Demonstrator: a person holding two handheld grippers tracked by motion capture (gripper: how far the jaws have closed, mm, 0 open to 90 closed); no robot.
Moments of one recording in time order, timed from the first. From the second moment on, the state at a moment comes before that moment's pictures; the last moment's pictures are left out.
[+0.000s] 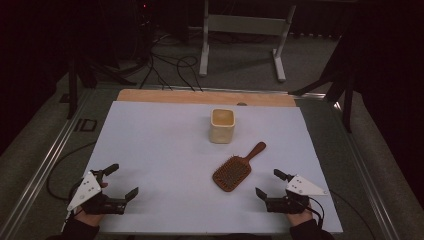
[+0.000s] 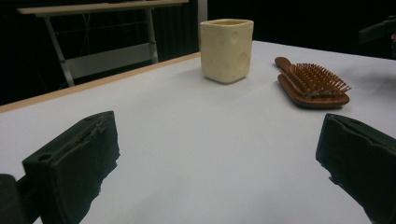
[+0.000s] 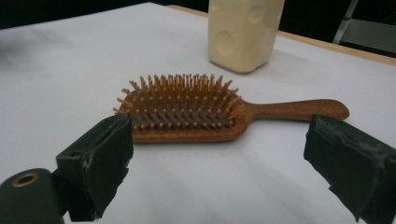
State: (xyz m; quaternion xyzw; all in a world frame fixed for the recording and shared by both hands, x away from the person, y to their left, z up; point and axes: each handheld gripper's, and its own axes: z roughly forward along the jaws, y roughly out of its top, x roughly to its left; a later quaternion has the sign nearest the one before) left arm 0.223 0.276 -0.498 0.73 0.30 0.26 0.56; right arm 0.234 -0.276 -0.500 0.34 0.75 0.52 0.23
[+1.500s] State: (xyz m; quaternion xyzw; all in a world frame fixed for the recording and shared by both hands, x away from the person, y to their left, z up) left arm 0.220 0.276 -0.494 0.73 0.29 0.27 0.56; right arm 0.228 -0.261 -0.449 0.28 0.79 0.50 0.20
